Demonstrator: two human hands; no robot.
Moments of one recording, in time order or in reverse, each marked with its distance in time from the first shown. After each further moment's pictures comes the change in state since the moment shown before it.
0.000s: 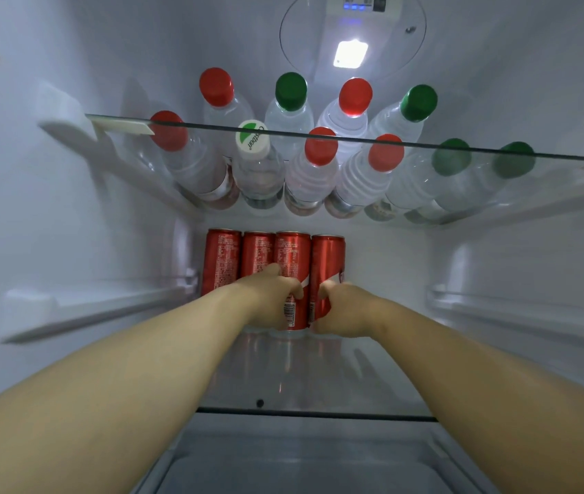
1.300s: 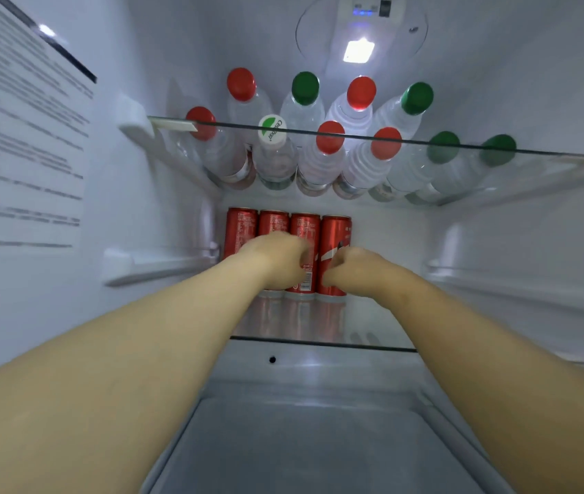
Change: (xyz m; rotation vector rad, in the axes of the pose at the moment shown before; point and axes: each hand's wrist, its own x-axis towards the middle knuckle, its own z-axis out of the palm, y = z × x) left_hand -0.053 0.022 -0.026 -0.005 0.174 -0.025; right_hand -0.064 -0.033 -0.021 0.209 0.085 0.083
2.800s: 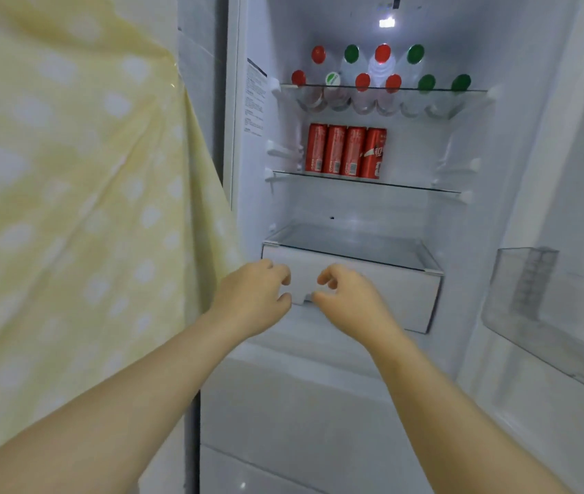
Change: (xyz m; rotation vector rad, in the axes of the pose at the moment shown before) left_hand -0.455 0.160 -0.035 0.033 0.016 -0.341; right_hand -0.427 0.009 0.030 0.087 -0.147 -0.162
